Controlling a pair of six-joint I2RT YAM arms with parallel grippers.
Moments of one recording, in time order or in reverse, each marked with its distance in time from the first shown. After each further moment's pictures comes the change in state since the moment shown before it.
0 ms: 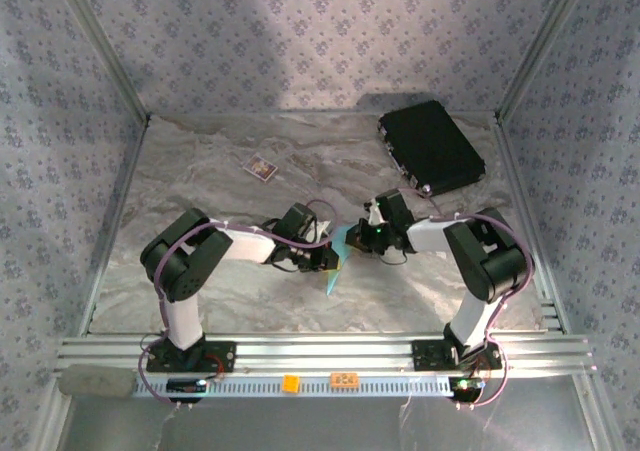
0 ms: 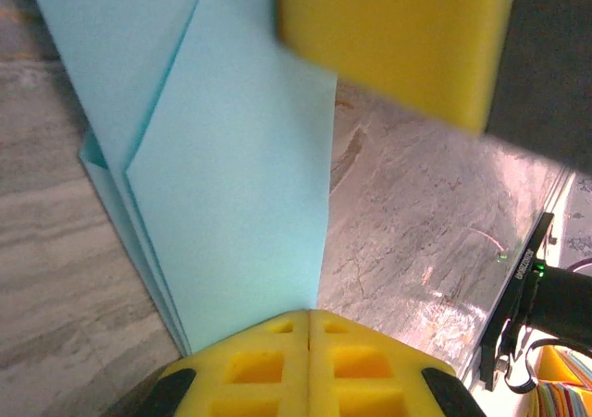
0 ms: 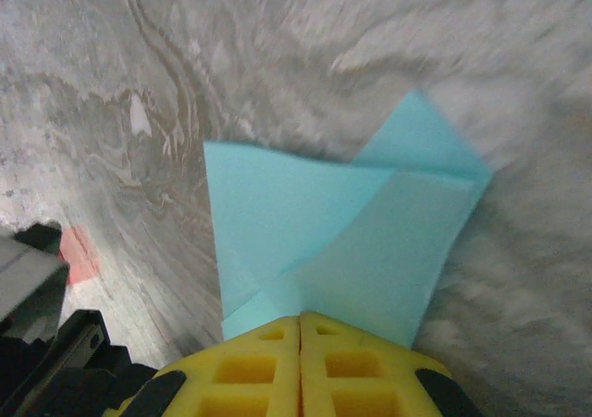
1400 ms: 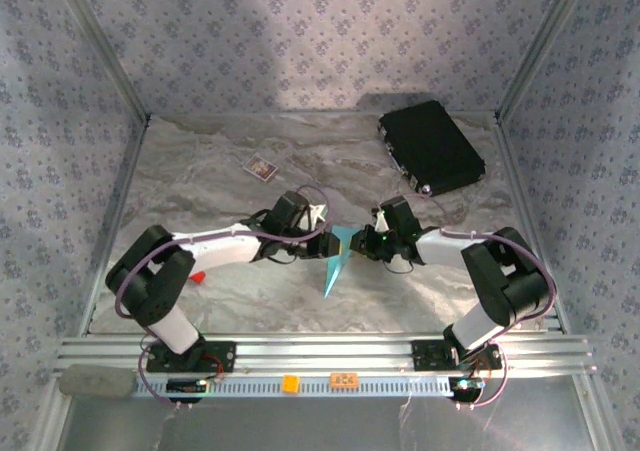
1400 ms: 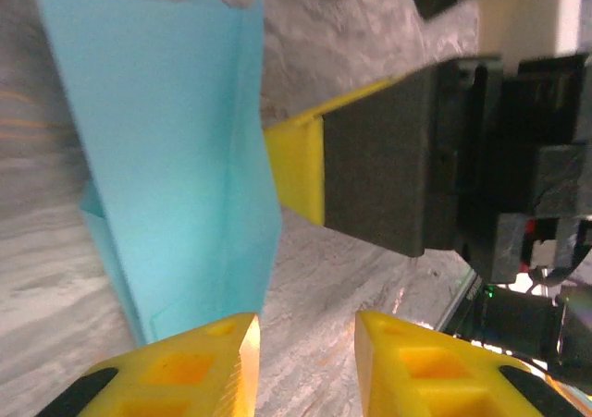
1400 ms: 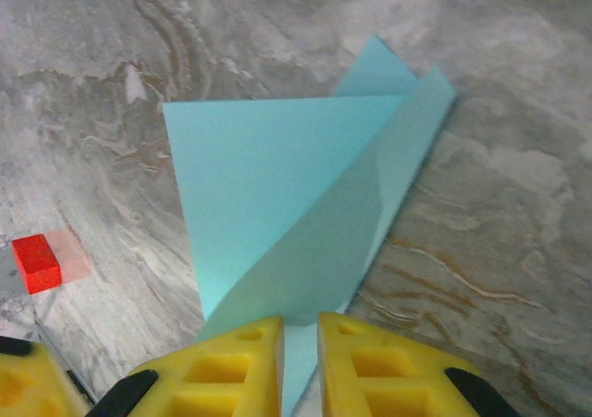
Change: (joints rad) left arm 0.017 -0.234 0.014 -0.122 -0.110 0.003; right arm 0.047 -0.173 -0.110 -0.058 0.090 0.059
